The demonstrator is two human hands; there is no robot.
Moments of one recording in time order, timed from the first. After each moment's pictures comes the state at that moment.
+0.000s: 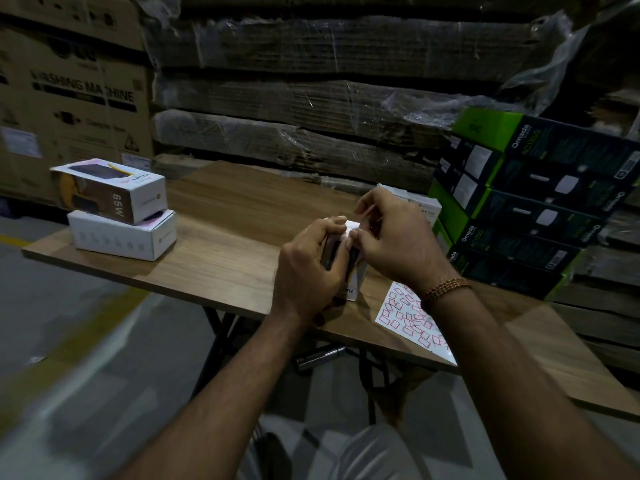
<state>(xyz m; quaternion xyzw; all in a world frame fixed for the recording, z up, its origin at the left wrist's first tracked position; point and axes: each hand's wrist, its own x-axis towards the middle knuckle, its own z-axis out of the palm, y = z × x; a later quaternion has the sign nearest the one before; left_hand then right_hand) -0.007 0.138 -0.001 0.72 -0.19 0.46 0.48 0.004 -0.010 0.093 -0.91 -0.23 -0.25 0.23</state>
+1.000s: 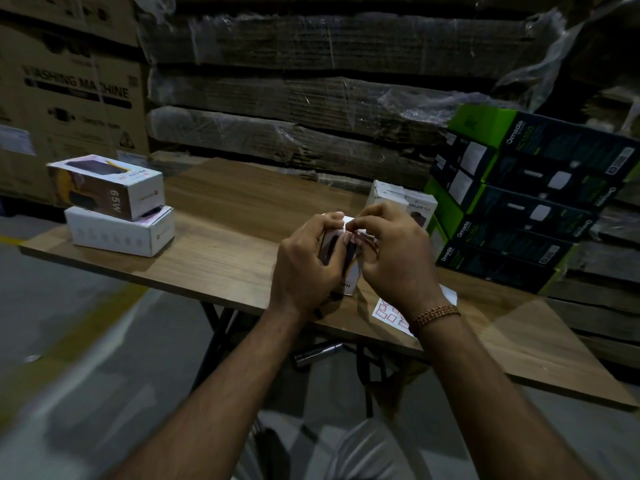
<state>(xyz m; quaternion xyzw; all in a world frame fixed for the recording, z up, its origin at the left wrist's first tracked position) -0.008 0.139 -0.001 0.73 -0.18 0.45 0.48 -0.010 -0.017 0.059 -0.88 -0.25 -0.36 0.18</state>
